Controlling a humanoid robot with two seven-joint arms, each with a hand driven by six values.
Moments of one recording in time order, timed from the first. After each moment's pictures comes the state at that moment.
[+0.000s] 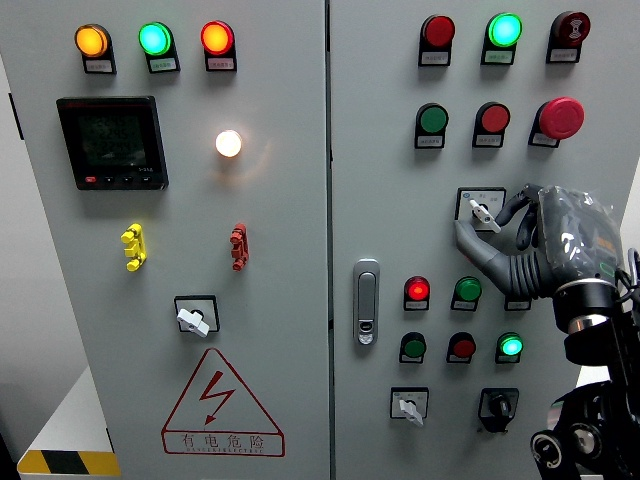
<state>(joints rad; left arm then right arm) -0.01 -0.09 0.00 -0.14 -0.07 -0.02 -0.07 0.83 0.15 1.49 1.56 -2.58 0.07 -0.44</state>
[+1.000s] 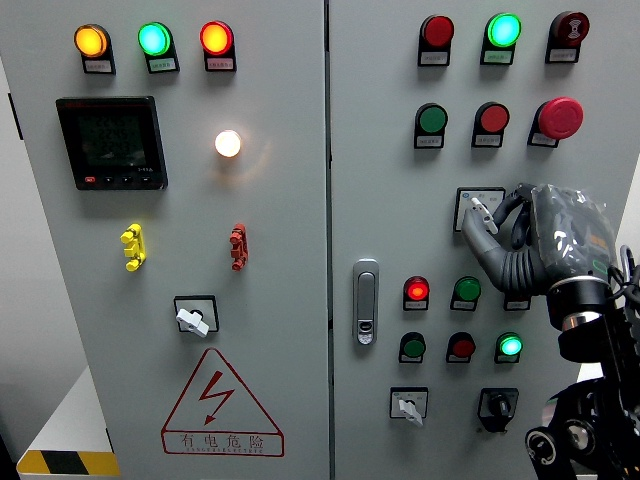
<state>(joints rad) -0.01 -0.09 0.00 -0.14 -0.07 -0.02 -0.07 0.84 0.15 1.48 1.54 -2.58 0.07 -0.44</state>
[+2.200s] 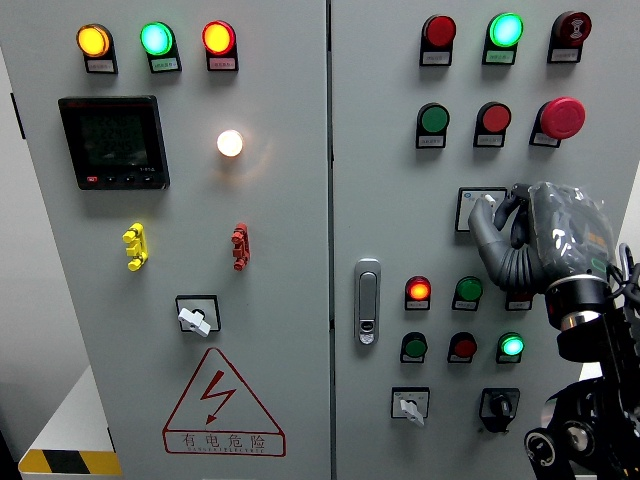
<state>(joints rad) -0.01 -0.09 0.00 -0.14 -0.07 -0.02 -0.07 0.84 0.16 1.48 1.55 -2.59 0.07 -0.43</state>
